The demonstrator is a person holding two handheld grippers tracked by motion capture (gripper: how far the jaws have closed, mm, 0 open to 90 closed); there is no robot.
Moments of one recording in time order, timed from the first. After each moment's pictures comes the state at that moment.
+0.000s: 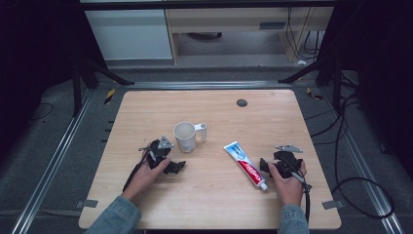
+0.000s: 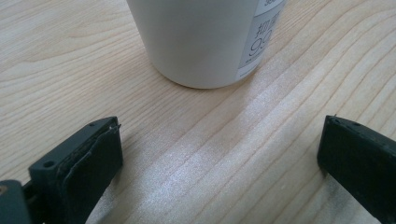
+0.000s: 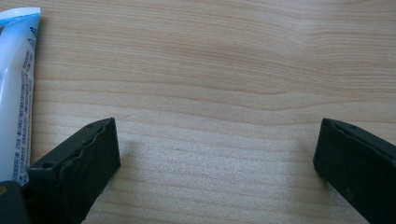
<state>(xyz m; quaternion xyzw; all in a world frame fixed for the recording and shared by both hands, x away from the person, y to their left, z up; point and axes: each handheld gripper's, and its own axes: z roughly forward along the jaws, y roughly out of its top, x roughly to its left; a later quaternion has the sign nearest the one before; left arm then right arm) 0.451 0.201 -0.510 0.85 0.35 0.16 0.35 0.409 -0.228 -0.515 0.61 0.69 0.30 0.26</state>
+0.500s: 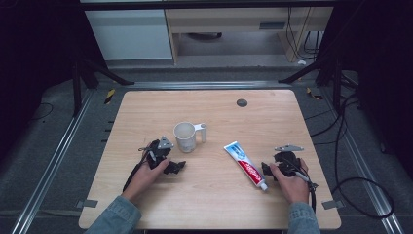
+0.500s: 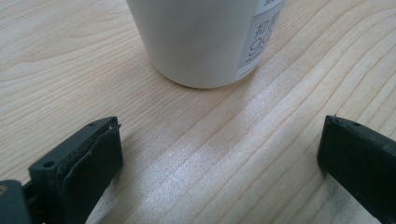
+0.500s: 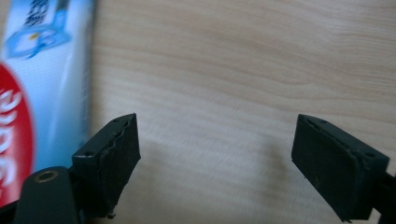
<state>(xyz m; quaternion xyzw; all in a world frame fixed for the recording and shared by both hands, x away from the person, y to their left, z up) 0.450 0.202 -0.510 0.86 0.35 0.16 0.35 0.394 -0.228 -0.491 0.56 0.75 0.28 0.21</state>
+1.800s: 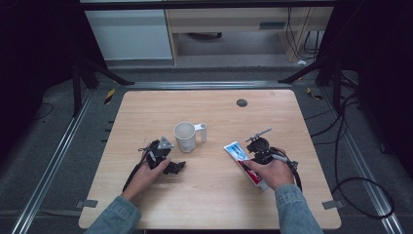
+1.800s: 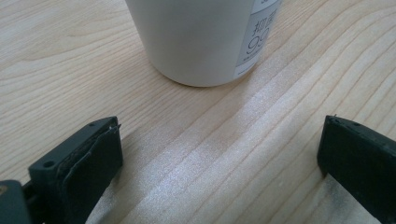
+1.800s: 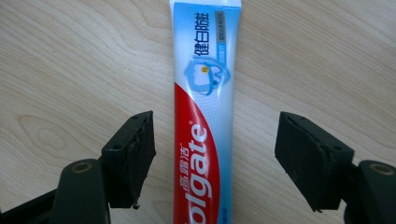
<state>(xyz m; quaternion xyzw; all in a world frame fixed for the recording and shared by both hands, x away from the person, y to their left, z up) 0.450 0.202 -0.510 0.86 0.35 0.16 0.35 0.414 -0.149 -0.435 0.48 0.84 0.20 0.12</state>
